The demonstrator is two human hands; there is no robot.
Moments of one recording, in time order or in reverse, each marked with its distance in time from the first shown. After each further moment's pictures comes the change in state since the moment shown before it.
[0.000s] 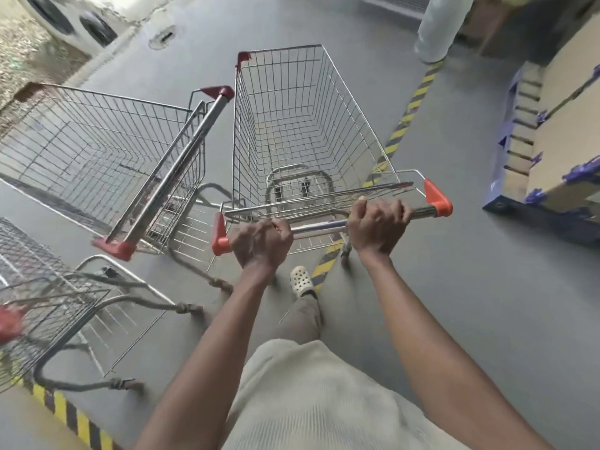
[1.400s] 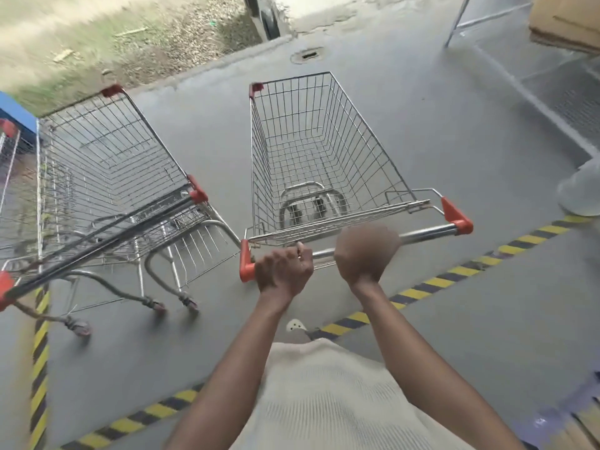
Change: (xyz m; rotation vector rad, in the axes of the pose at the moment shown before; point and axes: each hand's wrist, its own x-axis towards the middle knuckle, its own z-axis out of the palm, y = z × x) left_hand 0.296 0.308 0.024 0.019 0.141 -0.466; right_hand 0.417 -0.041 0.225 0.336 -0.309 -0.585
